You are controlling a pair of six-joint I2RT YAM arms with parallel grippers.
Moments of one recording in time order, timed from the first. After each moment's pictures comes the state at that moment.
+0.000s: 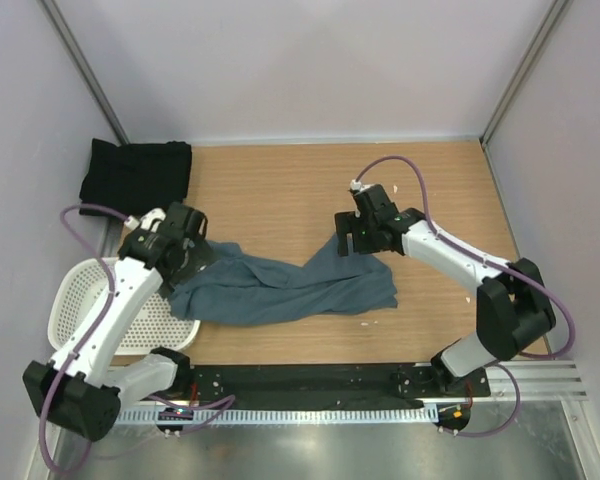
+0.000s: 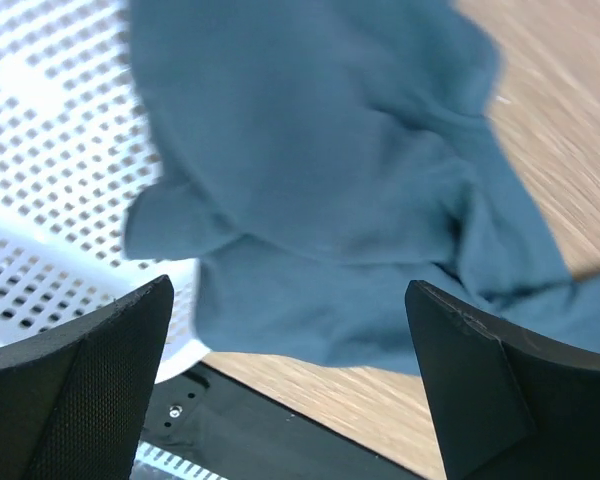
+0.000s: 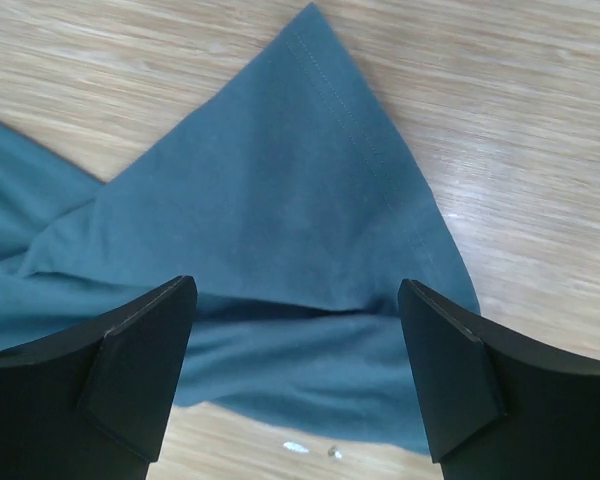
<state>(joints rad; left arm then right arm) -0.39 1.13 1.12 -1.18 -0.40 -0.97 0.53 1.48 1.07 -0.53 0.05 0.35</state>
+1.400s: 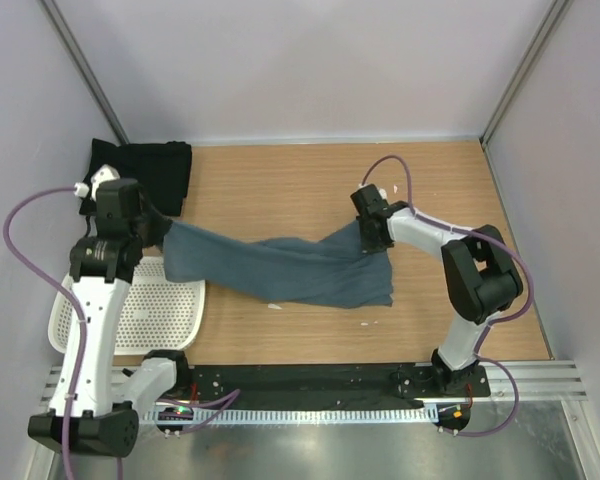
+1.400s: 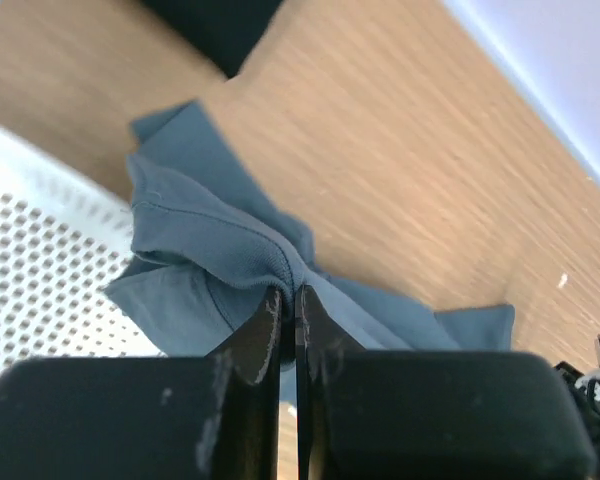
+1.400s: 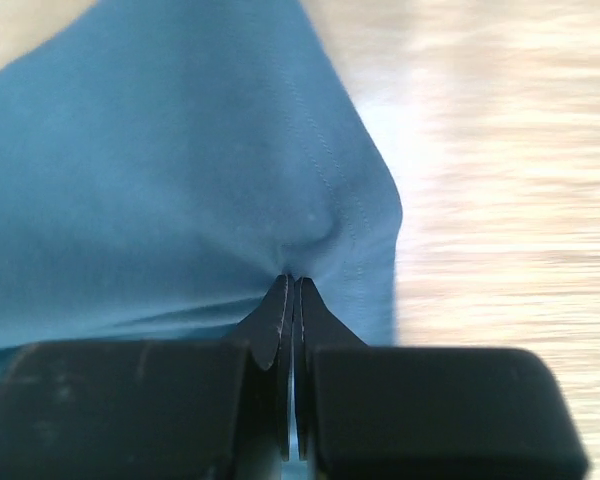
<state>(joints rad) -0.03 0.96 1.20 -0.89 -0.20 -0.72 0.47 1.77 1.12 -0.52 0.26 0.33</state>
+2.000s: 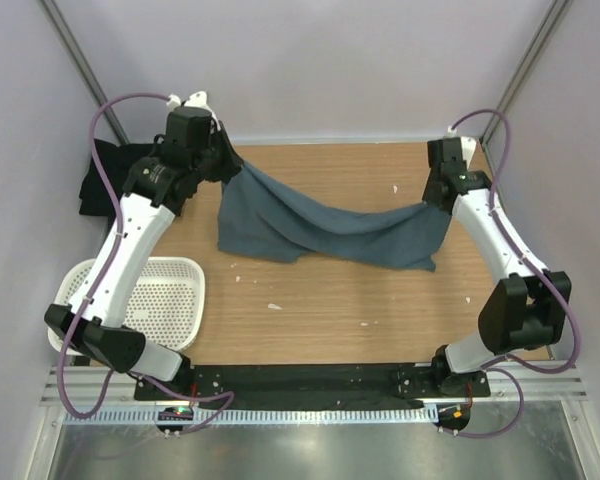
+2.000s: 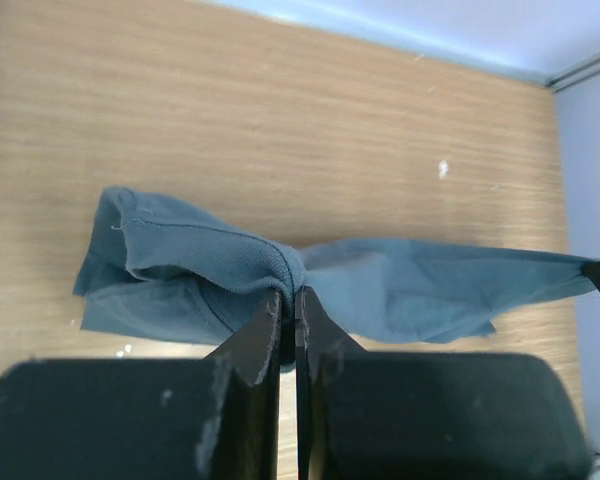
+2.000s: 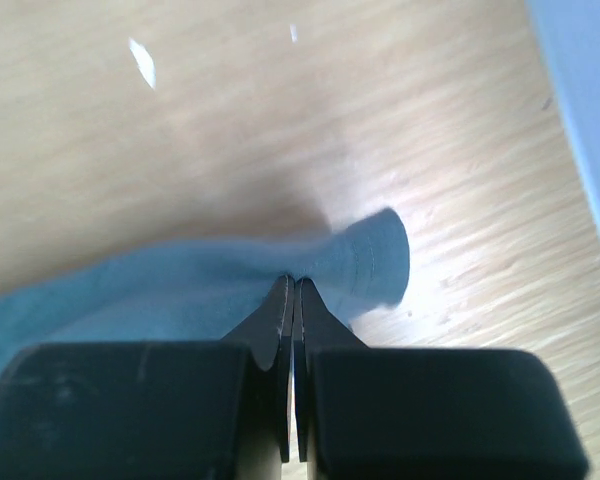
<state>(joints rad) -0.41 1.46 1.74 -0.81 -0.12 -0.55 0.12 1.53 1.31 -0.68 0.41 0.34</state>
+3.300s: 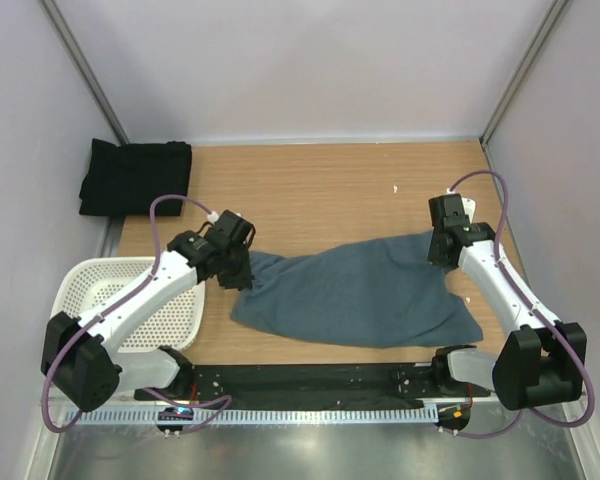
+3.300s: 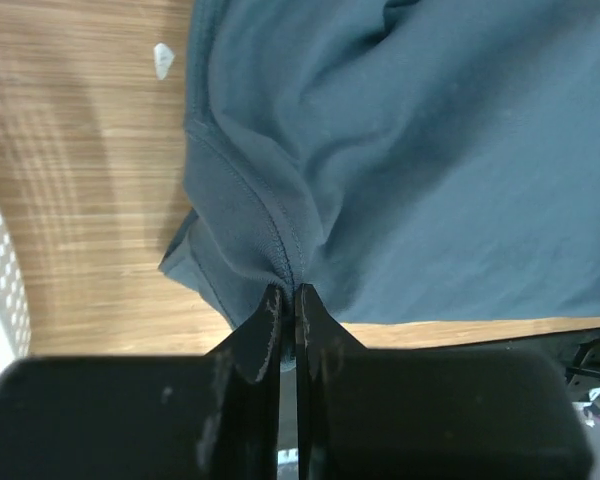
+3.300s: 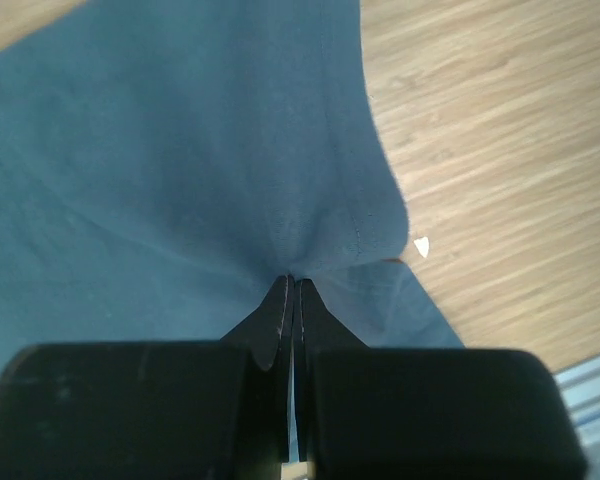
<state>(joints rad) -0.61 1.24 1.00 -0.89 -0.07 -0.74 0.12 1.21 0.91 -0.80 0.37 0.34</state>
